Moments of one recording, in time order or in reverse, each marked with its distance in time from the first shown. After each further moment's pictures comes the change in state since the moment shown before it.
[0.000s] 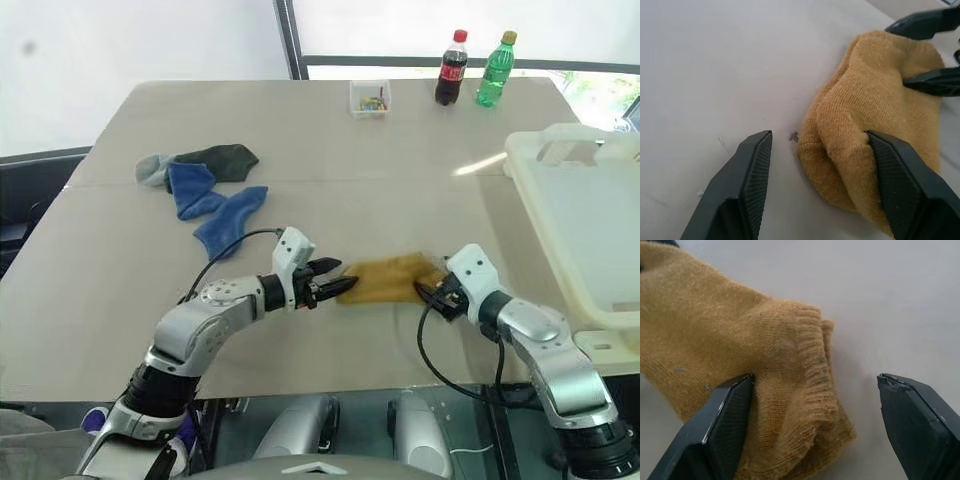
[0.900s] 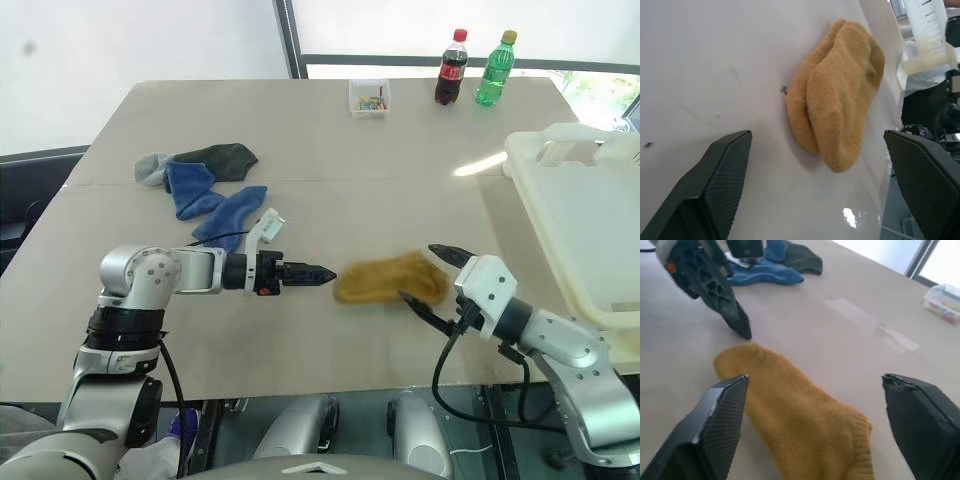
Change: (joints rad) left arm -0.276 0.112 0.264 0.210 -0.415 0.740 -0.129; right arm 0.141 0.017 -0.126 -0.192 0.164 -0.210 0.192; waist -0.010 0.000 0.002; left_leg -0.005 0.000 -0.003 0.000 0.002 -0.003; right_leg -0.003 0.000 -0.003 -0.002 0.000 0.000
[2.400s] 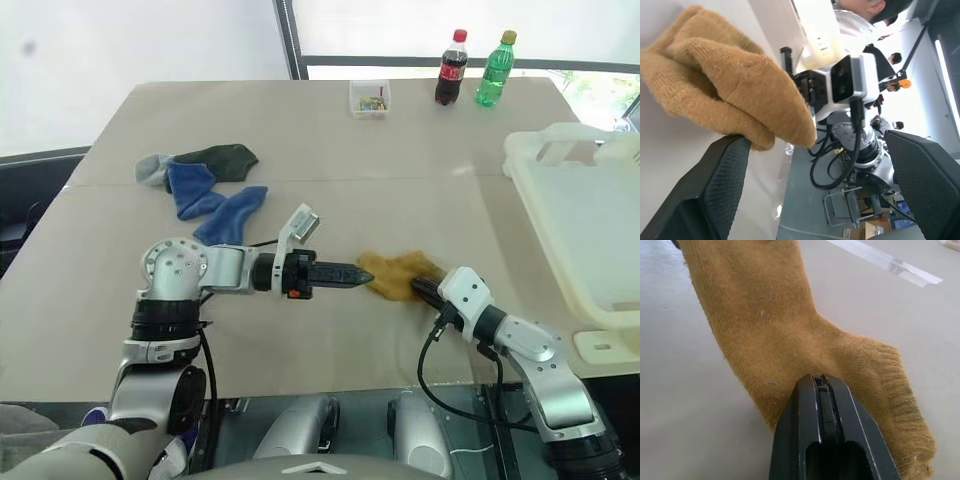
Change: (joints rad) left arm -0.071 -0.220 0.089 0.036 -0.236 0.158 0.088; right arm -0.057 0.060 0.117 0.290 -0.137 -0.128 -0.012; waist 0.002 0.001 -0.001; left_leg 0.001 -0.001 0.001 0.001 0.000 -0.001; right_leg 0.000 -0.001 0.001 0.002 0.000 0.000
